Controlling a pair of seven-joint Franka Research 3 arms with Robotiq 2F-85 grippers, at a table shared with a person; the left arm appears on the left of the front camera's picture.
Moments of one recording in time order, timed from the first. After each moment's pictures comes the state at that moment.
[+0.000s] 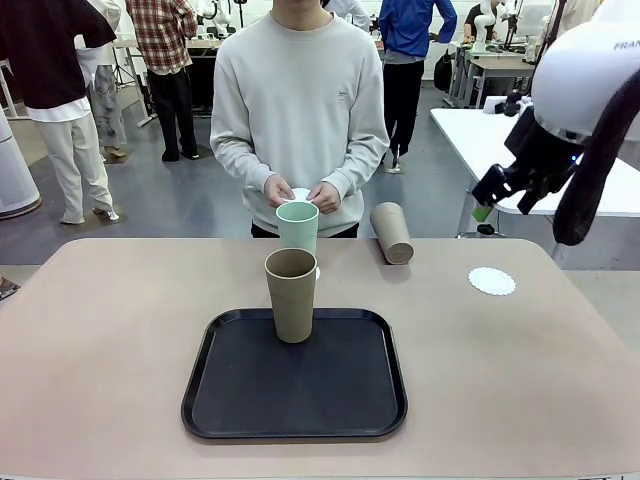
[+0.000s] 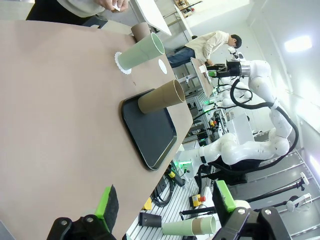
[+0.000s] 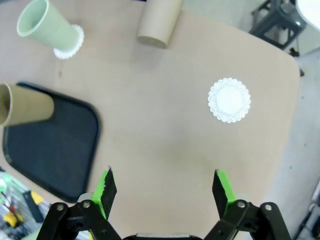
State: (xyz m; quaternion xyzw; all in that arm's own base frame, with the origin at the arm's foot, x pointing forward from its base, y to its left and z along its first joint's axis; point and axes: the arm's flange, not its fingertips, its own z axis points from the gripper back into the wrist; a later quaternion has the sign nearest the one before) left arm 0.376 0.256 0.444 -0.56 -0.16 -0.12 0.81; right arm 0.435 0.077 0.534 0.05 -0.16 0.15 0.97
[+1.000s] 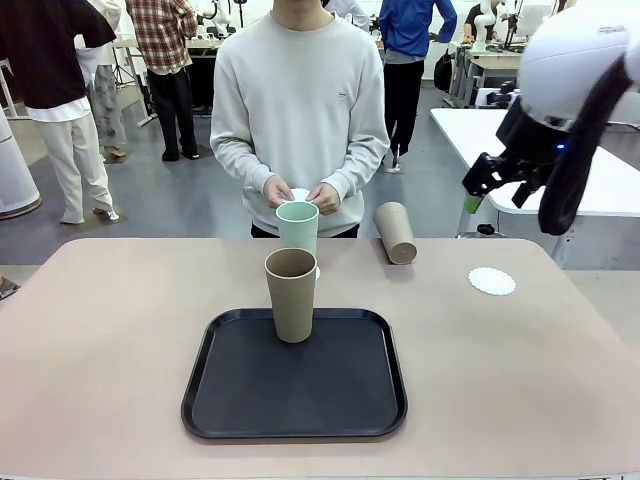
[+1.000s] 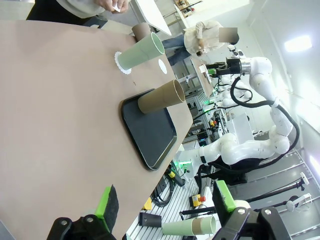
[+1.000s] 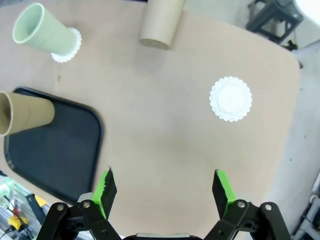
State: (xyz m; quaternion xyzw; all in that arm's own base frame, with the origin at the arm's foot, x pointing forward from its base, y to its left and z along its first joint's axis) left arm 0.376 0.256 0.444 -0.56 -0.16 -0.12 0.81; right arm 0.450 0.097 0.536 0.04 -0.14 0.14 0.98
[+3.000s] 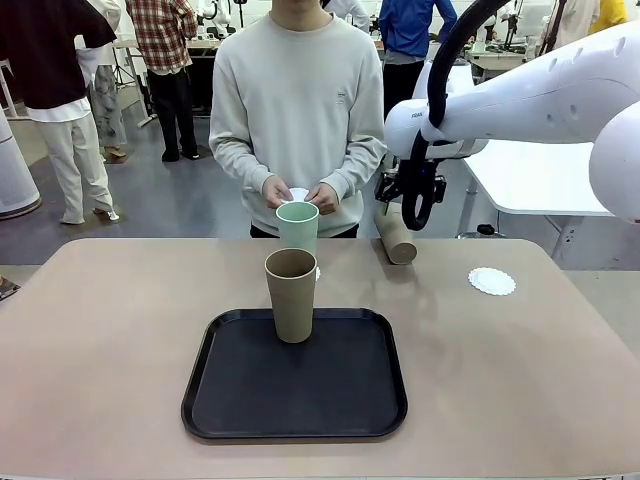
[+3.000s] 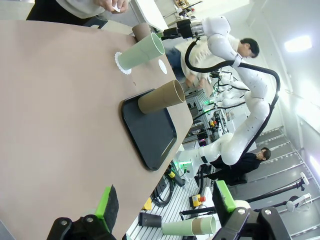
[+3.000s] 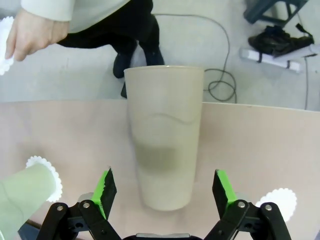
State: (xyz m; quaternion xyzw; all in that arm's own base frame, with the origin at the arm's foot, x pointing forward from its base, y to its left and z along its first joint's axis) left arm 0.376 0.256 0.444 -0.56 -0.16 -0.12 0.81; right arm 0.695 0.188 0.397 0.04 -0.11 0.01 0.99
